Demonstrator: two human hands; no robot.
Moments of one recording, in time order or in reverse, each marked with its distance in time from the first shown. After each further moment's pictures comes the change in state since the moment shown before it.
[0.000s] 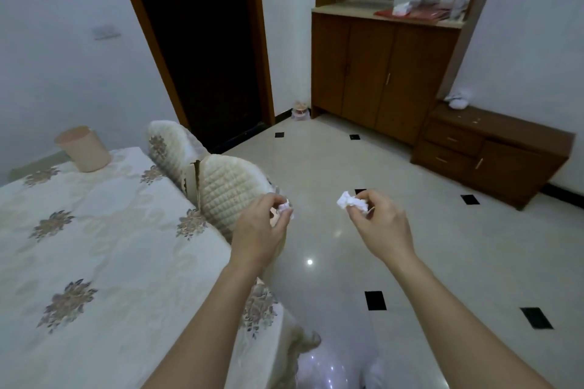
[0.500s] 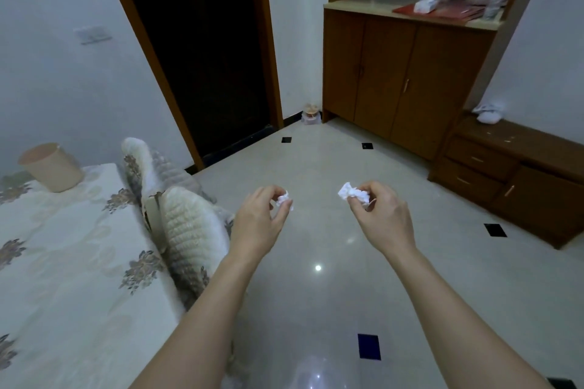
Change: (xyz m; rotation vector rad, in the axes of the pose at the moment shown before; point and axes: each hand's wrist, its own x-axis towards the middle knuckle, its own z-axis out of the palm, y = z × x) left_hand 0.194 0.032 0.141 0.095 0.038 -0.076; right_hand 0.239 0.093 -0.012 0.053 -0.029 -0.055
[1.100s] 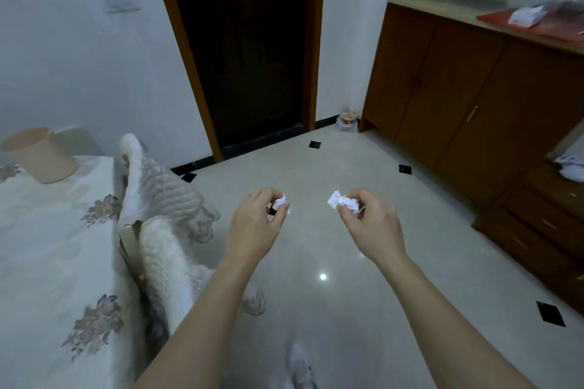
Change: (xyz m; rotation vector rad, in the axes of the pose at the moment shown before) left_hand 0.196 -0.118 0.088 0.062 0.088 -0.201; right_hand 0.237 0.014 0.148 0.010 -0.238 -0.135
